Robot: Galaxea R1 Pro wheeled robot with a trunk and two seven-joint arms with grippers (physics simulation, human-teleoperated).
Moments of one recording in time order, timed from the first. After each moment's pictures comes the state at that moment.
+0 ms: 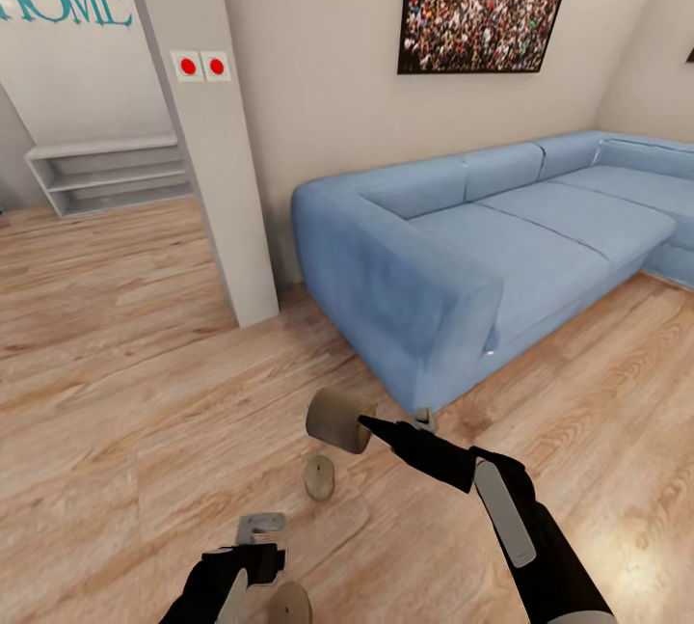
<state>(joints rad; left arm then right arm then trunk) -0.23 -0.10 -0.10 -1.01 0.13 0.62 0.19 -0.41 0.03 0.02 -1.19 -0.66 0.79 0.58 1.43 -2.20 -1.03</state>
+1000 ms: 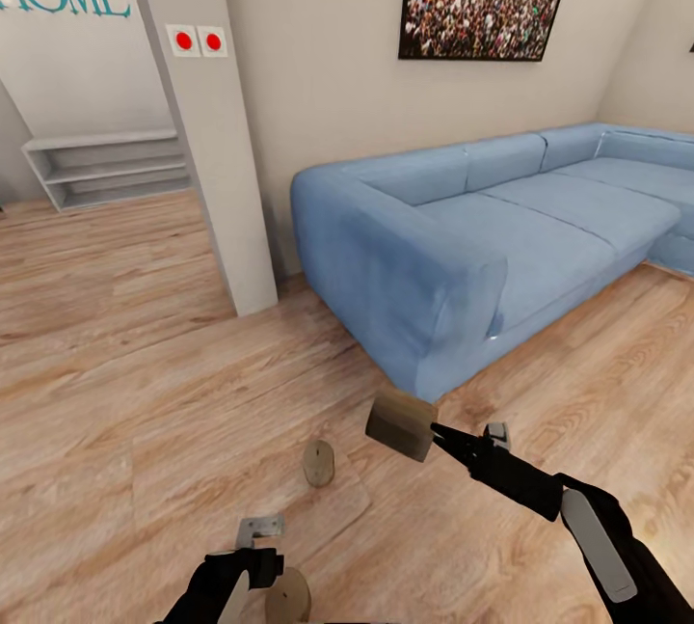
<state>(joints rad) -0.27 -0.09 -0.10 -0.90 0.12 0.57 0.19 -0.32 -0.20 -0.08 -1.19 -0.80 0.82 0.89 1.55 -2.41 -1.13</state>
